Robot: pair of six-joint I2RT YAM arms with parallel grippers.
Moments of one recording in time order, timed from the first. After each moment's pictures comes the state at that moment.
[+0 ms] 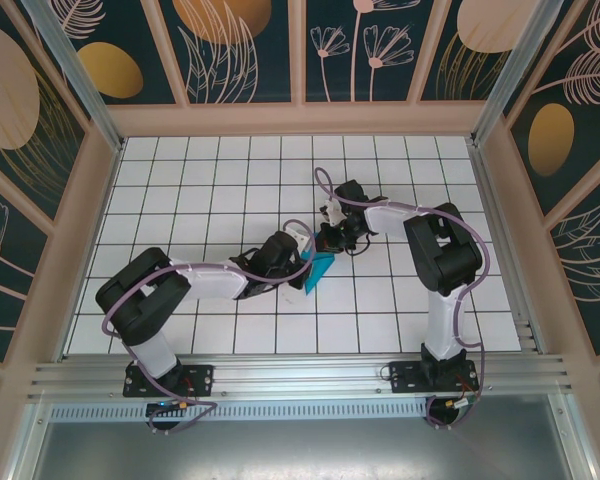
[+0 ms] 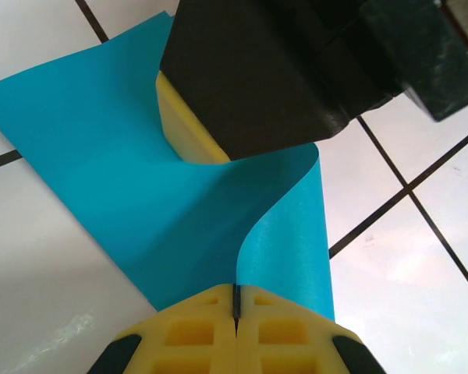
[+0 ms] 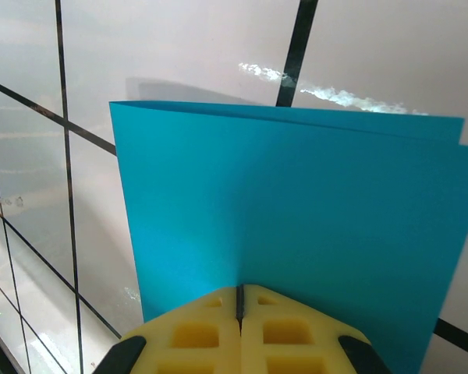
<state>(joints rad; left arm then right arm) -0.84 1.72 0.77 0.19 0.07 -0.41 0.48 1.99 1.21 -0.44 -0.57 0.34</state>
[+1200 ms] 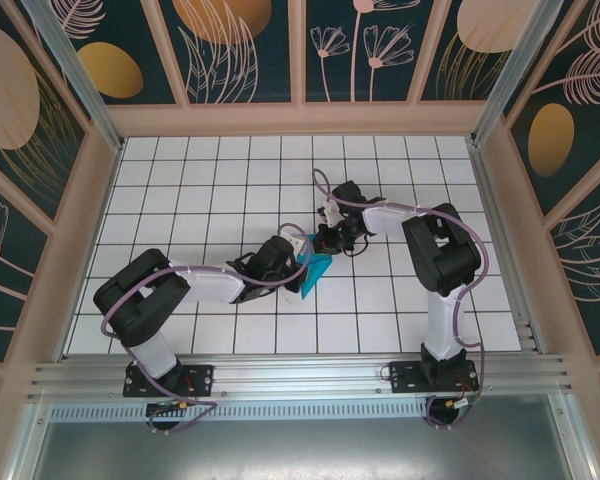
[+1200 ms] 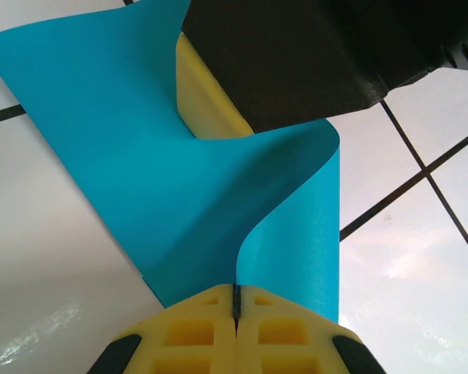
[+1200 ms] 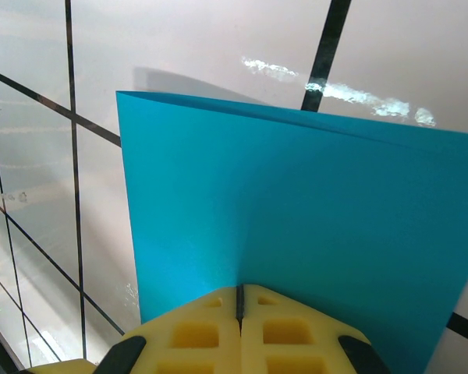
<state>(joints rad) -0.84 1.70 0.71 0.22 0.07 -0.45 0.49 1.99 1.21 -0.44 -0.57 0.34</state>
